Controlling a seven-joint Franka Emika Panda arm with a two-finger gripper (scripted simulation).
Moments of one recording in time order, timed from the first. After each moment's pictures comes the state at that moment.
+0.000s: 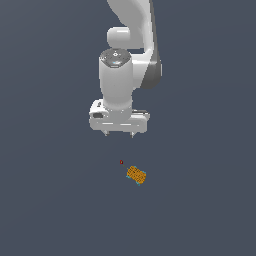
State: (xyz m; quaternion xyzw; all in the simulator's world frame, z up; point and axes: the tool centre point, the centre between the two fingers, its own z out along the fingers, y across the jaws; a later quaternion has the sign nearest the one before) arm 0.006 -0.033 0.192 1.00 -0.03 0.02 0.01
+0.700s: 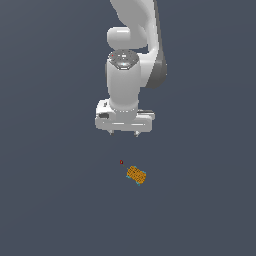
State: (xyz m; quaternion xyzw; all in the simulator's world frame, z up) arm 0.000 -0.015 0.190 1.00 -0.03 0.01 0.01
